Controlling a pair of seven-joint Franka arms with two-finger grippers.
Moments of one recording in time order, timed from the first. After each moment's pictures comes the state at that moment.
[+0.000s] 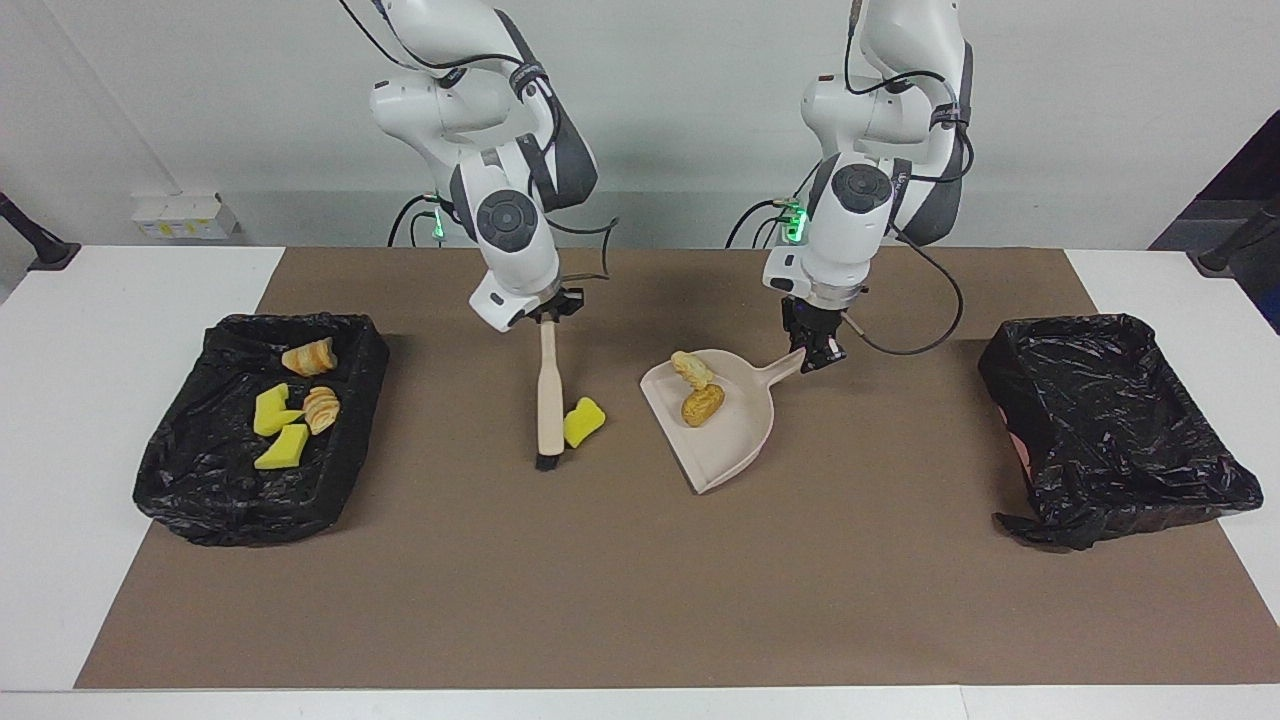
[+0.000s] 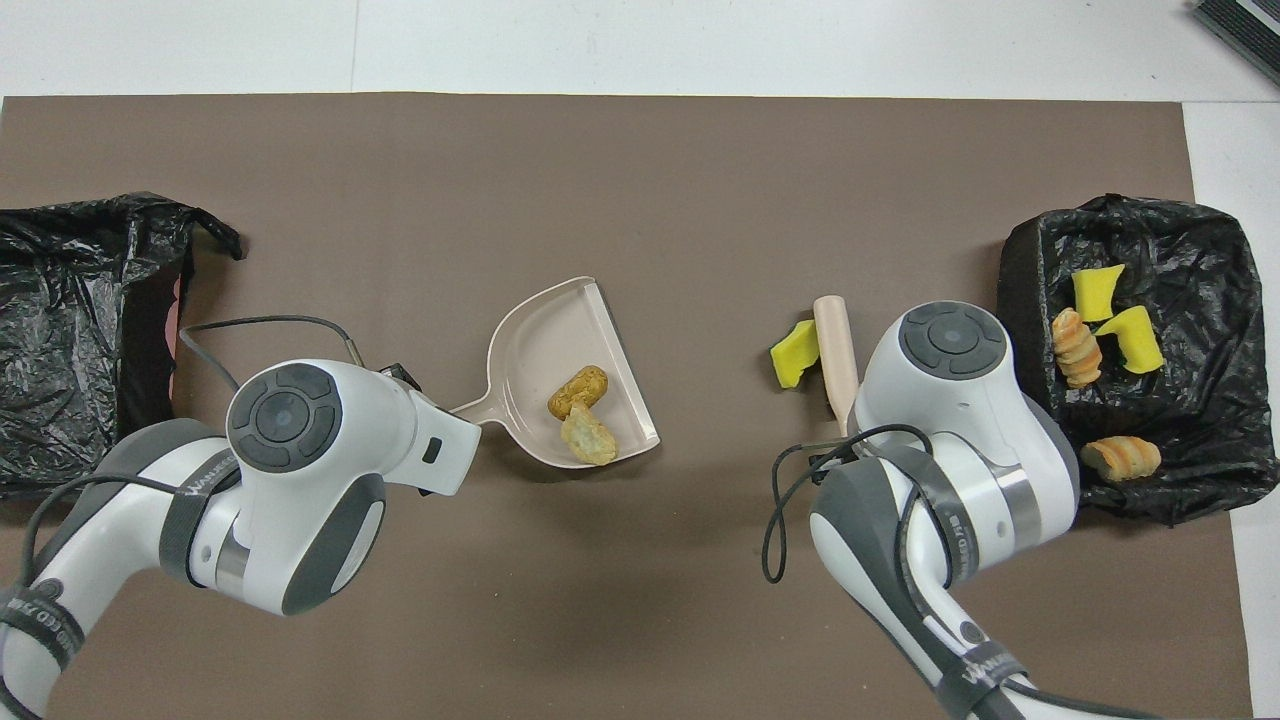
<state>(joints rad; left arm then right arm) -0.31 -0.01 -0.12 -2.26 0.02 2.24 0.76 0.22 0.07 0.22 -2.11 0.21 1.87 0.33</state>
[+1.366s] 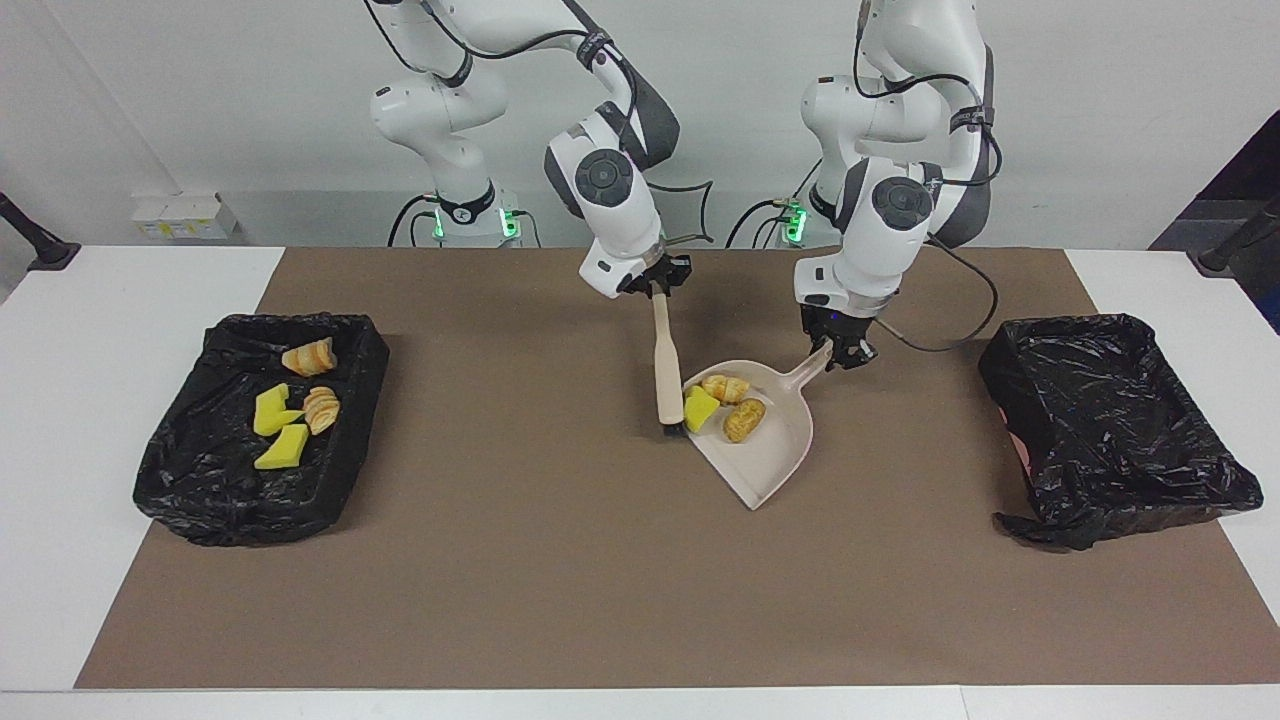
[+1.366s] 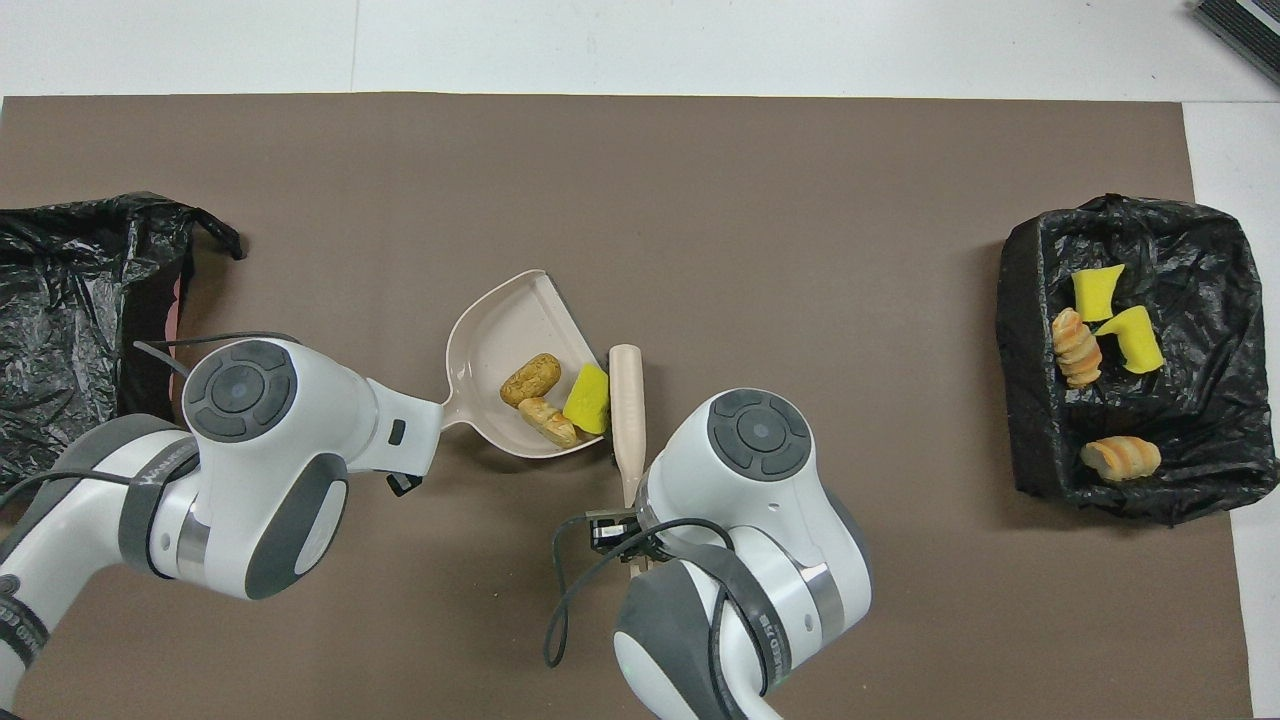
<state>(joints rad) -0.24 -0.01 -0.10 -2.26 -0.05 2.20 0.64 0.44 0.10 0.21 -2.05 0.39 2.02 0.44</state>
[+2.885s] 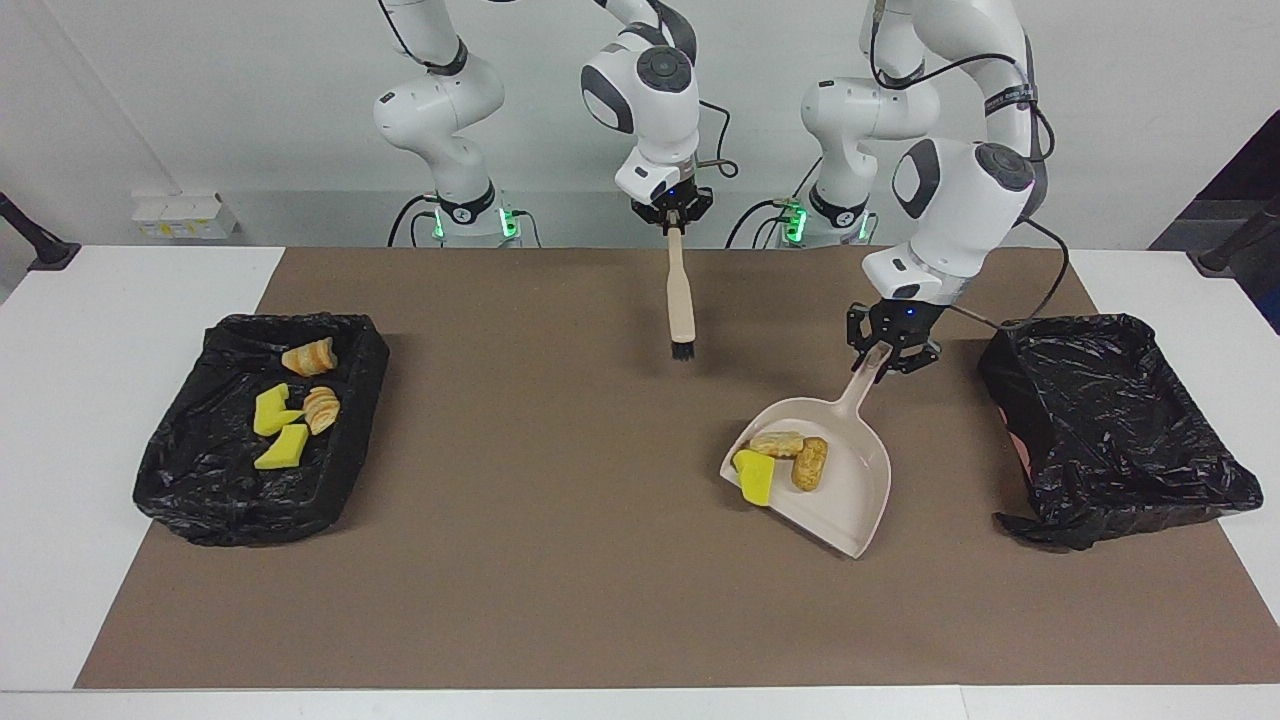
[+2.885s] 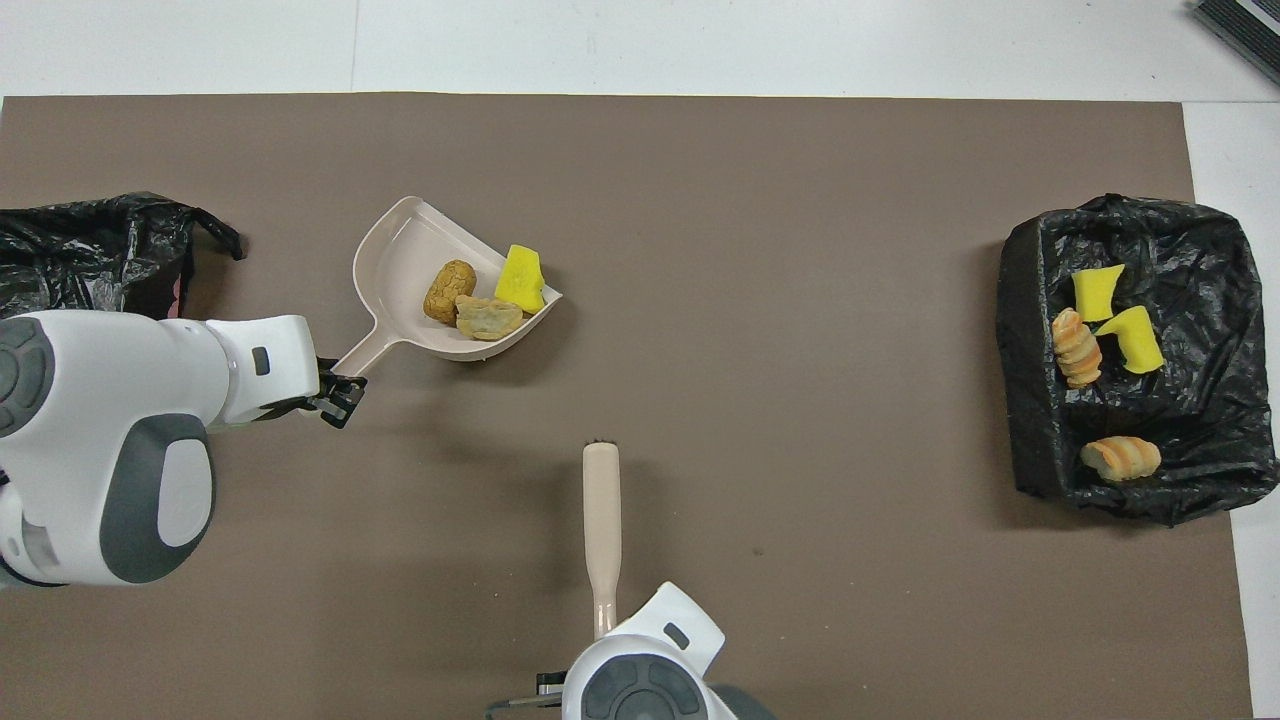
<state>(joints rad) -0.11 -0.07 -0.09 -2.22 -0.21 2.30 0.57 0.72 -0.10 0.22 -2.24 0.28 2.06 0.80</state>
